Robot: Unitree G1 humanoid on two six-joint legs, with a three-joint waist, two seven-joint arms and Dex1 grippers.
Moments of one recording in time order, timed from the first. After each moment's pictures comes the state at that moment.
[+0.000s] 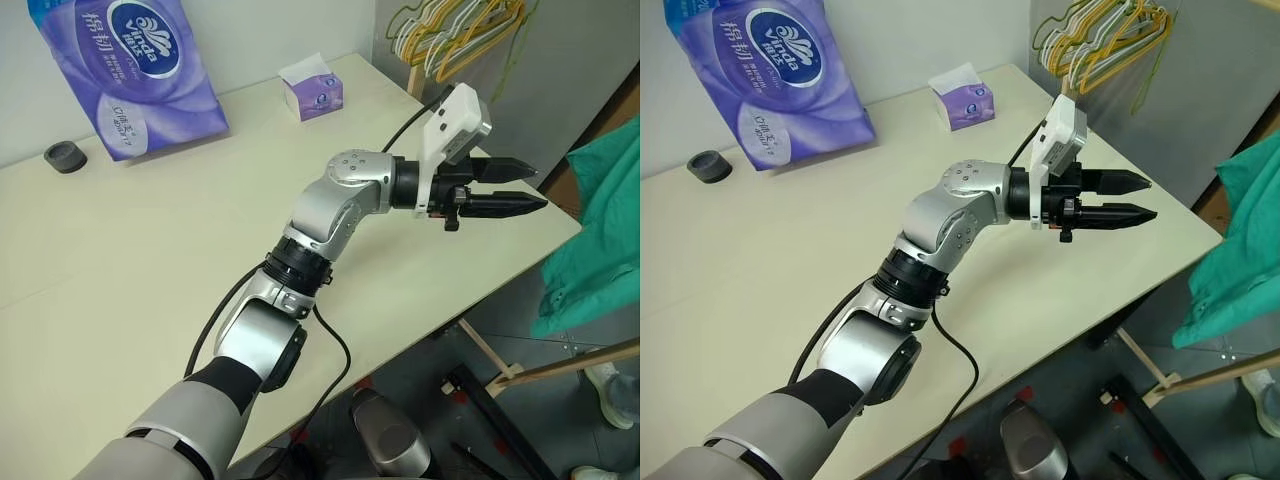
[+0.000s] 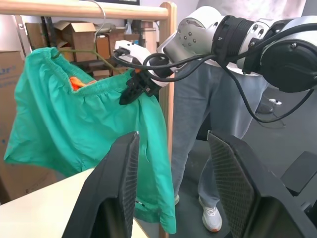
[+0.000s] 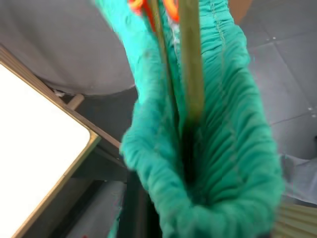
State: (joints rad) left arm -1.17 -0.01 -0.23 0.39 -0.39 0.39 -1.08; right arm -1.17 -1.22 -0.20 1.11 0.09 0.90 0.61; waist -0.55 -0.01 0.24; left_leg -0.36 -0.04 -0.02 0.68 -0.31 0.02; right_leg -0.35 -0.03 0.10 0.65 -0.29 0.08
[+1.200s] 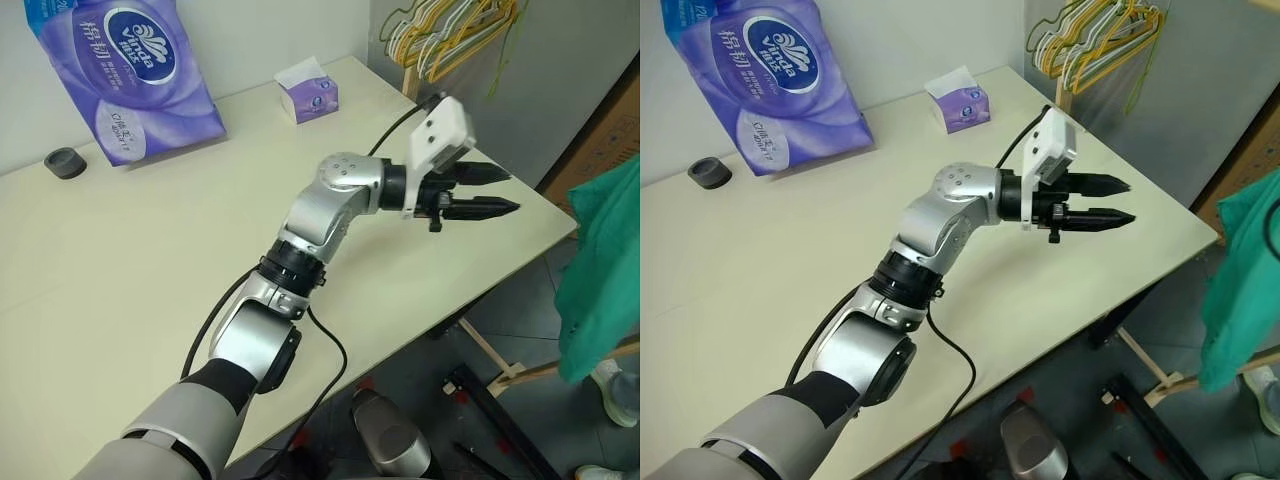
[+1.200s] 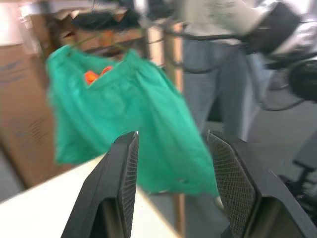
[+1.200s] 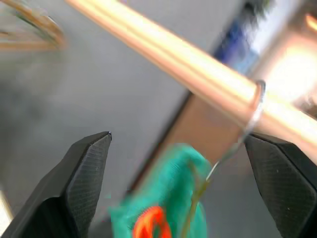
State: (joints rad) left arm -1.09 0.06 -0.23 0.35 -0.27 0.34 -1.02; right arm -0.68 -0.97 -0.42 0.06 0.13 0.51 0.32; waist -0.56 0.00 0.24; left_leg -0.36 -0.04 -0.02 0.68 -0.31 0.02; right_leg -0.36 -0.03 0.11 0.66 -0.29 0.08
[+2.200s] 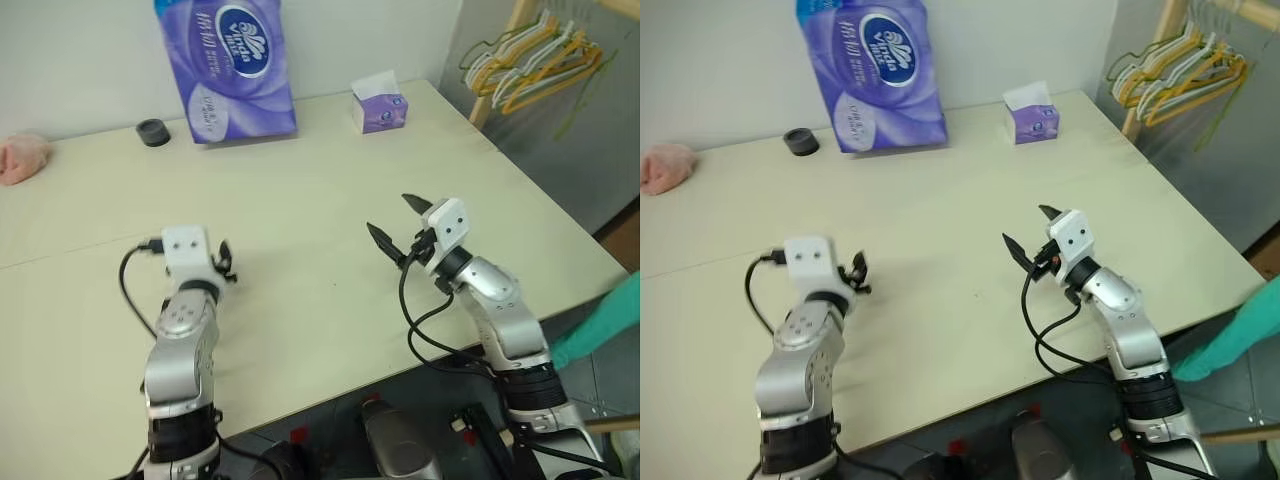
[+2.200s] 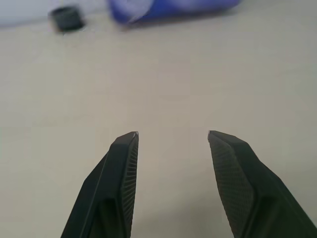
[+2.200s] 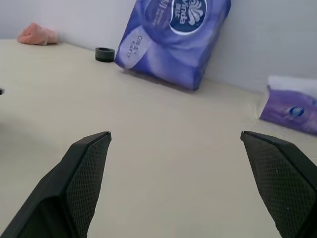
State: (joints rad) left arm -0.14 0.13 0.28 -0.36 0.01 0.69 0.06; right arm -0.40 -0.26 0.11 0.00 0.15 0.11 0.48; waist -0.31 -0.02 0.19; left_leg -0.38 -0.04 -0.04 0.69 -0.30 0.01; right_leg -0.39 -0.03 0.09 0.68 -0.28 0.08
